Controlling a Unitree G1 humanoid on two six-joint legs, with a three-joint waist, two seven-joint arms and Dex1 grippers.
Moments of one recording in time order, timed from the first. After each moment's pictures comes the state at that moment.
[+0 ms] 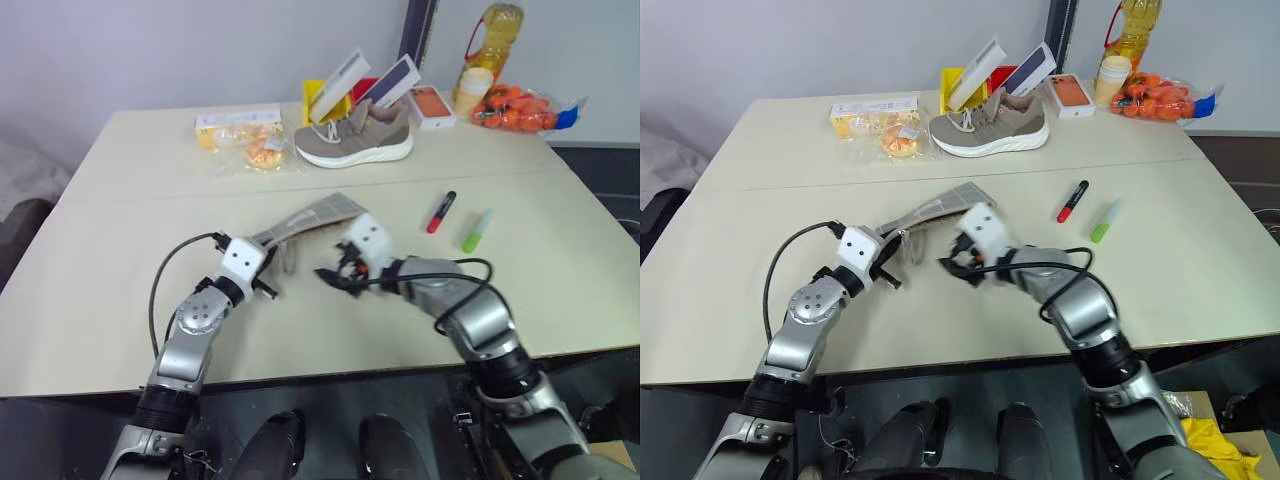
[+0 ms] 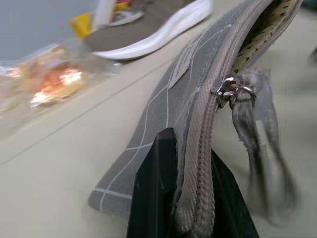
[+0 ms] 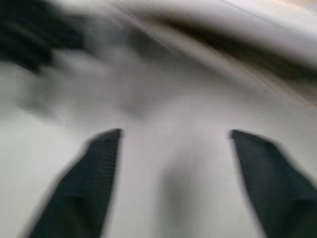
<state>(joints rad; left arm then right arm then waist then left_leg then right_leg) -0.27 0.31 -0.05 0.06 0.01 0.02 -0.36 -0.50 -0.42 0.21 -0.23 0.21 0.85 0.51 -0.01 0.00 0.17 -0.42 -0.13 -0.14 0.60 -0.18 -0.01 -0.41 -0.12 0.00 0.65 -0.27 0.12</state>
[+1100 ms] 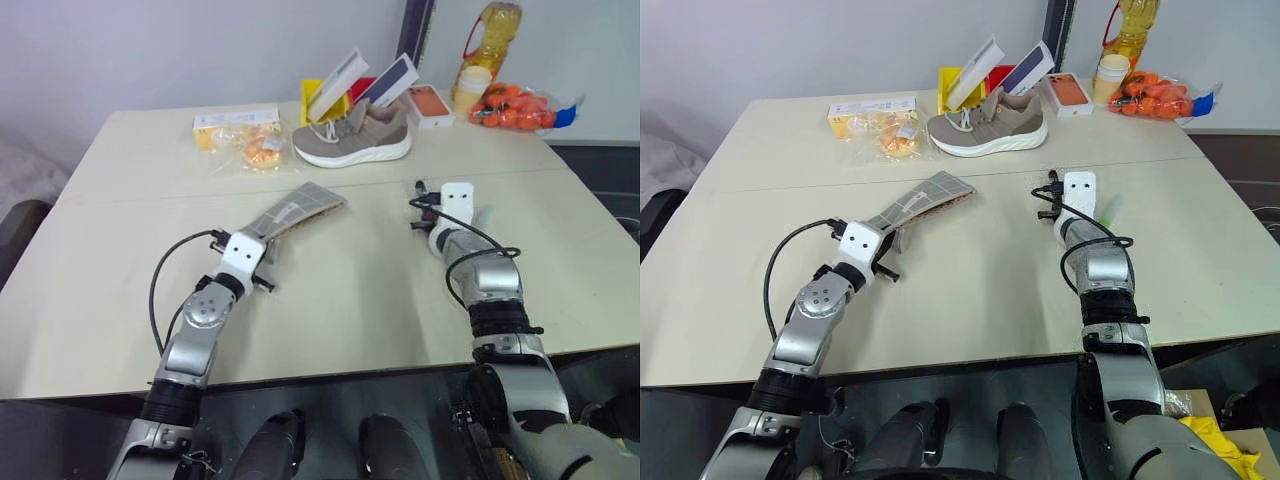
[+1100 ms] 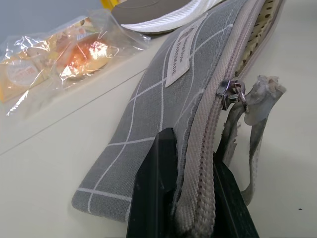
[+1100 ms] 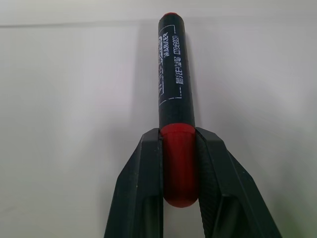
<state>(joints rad) -0.29 0.26 -0.06 0.08 0.07 0.10 -0.29 -0.67 -0.35 -0.07 0.36 0.09 0.52 0.17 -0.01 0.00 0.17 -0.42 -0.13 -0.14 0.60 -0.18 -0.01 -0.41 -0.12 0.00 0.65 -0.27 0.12</state>
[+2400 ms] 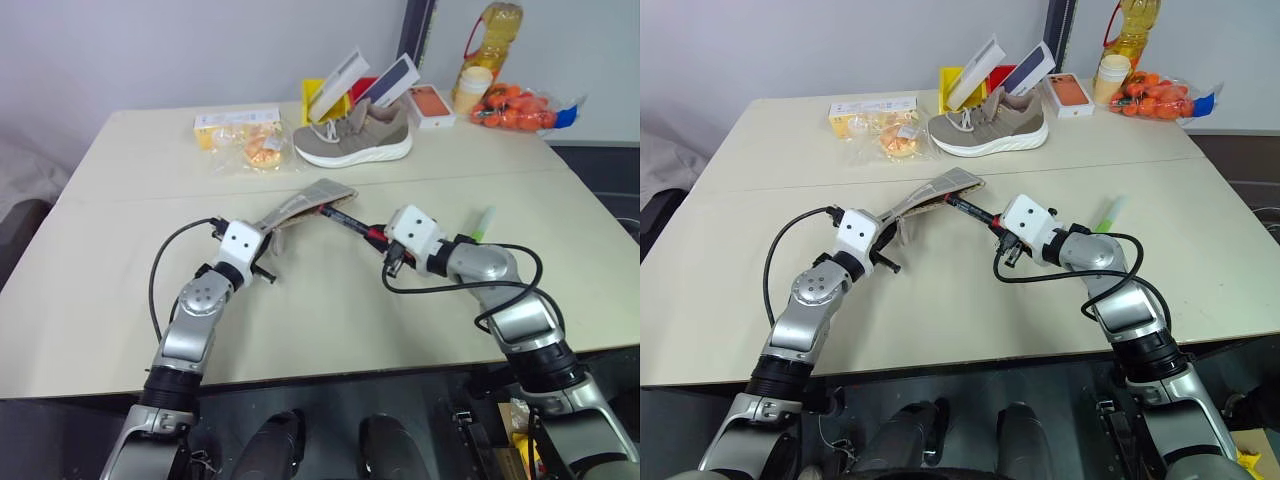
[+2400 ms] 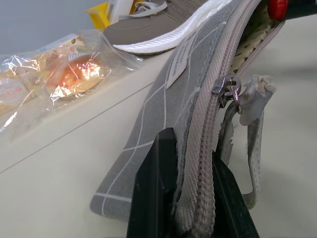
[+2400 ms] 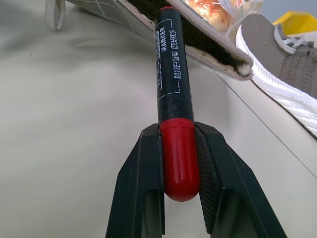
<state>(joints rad) -0.35 0.28 -0.05 0.12 0.01 0.08 -0.36 -0.48 -0.56 0.19 -0.10 0.00 0.33 0.69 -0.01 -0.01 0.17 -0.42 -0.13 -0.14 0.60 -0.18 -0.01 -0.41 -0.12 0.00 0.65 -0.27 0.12</state>
